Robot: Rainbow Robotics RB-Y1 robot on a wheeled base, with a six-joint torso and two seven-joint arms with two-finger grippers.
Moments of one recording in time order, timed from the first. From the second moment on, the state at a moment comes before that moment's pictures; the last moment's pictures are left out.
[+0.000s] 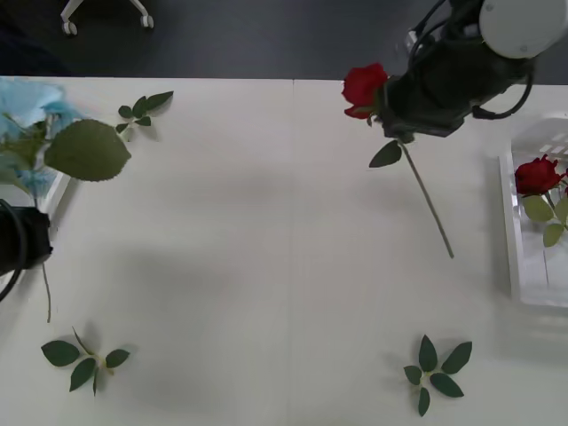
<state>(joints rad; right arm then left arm) -0.99 -0.82 0.51 -1.54 -1.17 1.49 0.90 0.11 0.29 0.48 -2.52 0.66 1.55 -1.61</state>
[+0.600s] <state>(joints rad) -0.85 -1.02 0.19 -1.54 -1.10 1.71 0.96 0.00 0.32 0.73 -2.11 0.81 1.14 -1.61</state>
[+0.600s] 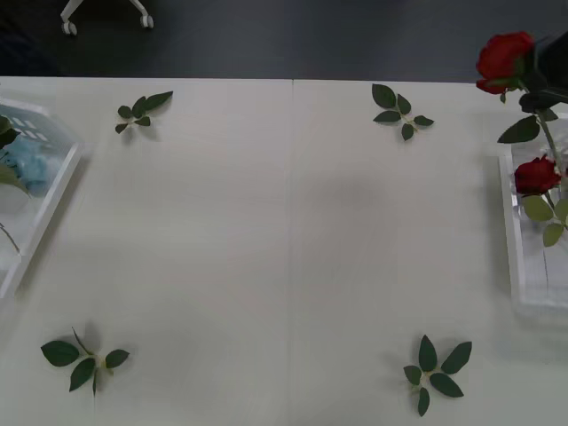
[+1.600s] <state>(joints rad) -0.42 -1.10 -0.07 -1.38 -0.84 1.43 1.14 0.00 0.54 0.73 -1.65 0.75 0.77 -1.61</state>
